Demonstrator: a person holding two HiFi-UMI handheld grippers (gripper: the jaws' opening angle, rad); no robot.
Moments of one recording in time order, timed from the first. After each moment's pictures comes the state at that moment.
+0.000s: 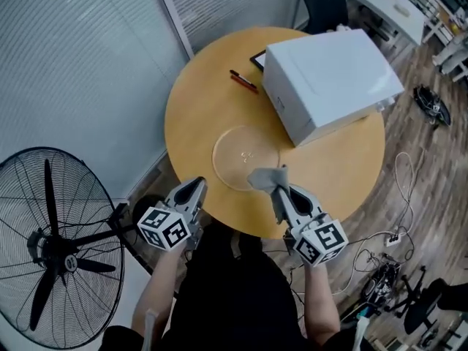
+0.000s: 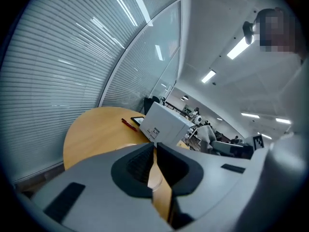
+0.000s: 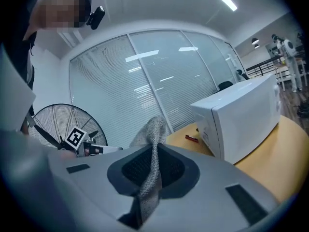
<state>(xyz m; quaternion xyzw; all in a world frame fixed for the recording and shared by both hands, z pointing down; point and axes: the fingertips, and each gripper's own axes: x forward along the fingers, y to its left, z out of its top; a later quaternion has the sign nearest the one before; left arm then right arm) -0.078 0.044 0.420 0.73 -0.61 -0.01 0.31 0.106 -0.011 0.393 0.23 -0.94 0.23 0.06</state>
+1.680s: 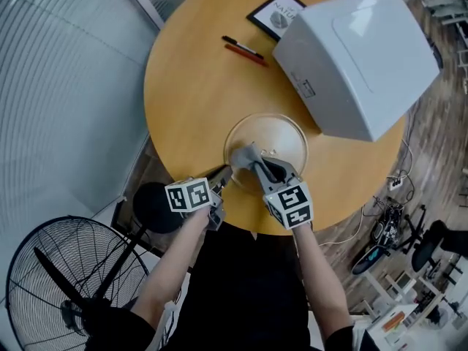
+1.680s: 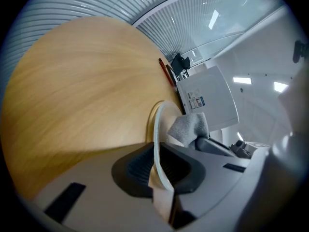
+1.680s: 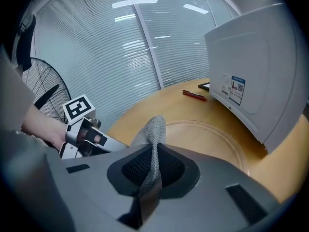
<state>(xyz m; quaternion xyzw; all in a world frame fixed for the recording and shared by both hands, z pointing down) -0.125 -0.026 0.651 0.63 -0.45 0.01 0.63 -0.057 -0.065 0.594 0.26 -0.88 0.24 0.32</state>
